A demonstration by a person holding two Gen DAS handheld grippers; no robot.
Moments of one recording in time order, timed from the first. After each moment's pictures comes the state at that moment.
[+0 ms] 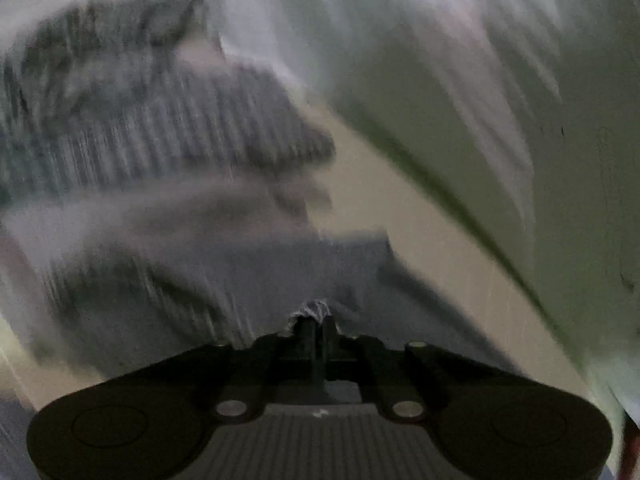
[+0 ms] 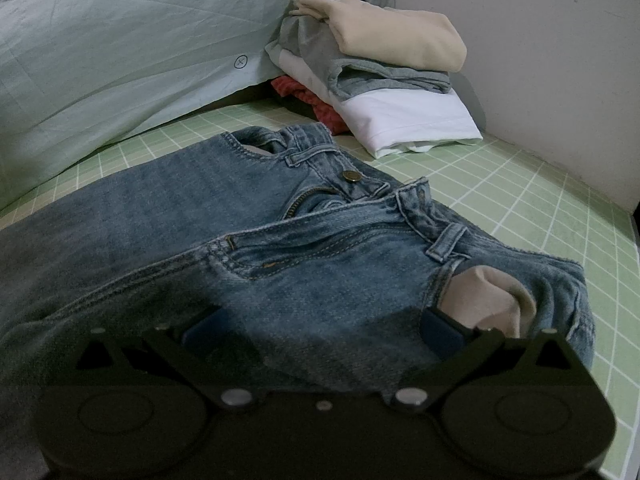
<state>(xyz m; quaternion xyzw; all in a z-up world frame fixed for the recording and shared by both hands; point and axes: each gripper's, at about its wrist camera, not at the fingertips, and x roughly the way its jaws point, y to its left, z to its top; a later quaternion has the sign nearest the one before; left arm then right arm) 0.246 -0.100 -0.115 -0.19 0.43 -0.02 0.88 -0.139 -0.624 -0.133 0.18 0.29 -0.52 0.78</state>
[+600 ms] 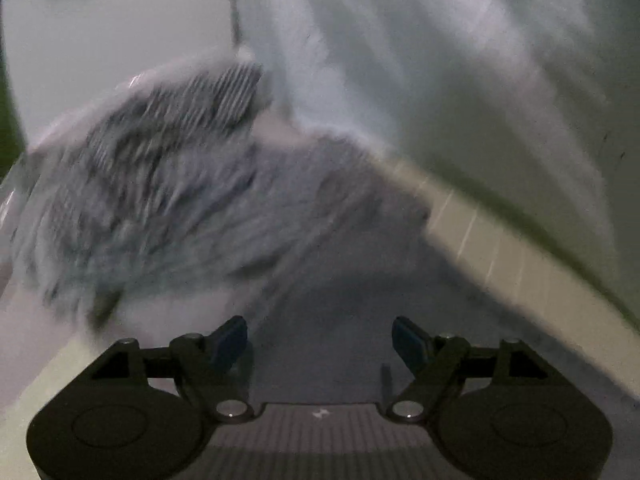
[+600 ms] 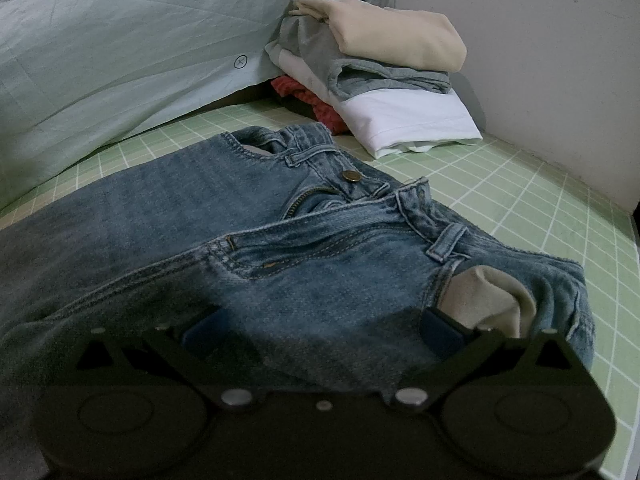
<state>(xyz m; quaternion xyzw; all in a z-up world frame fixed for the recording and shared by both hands) 0.218 -0.072 -0.113 -0.09 0.42 0.08 0.90 -0.139 -0.624 -0.133 0.18 0.29 -0.52 0.78</state>
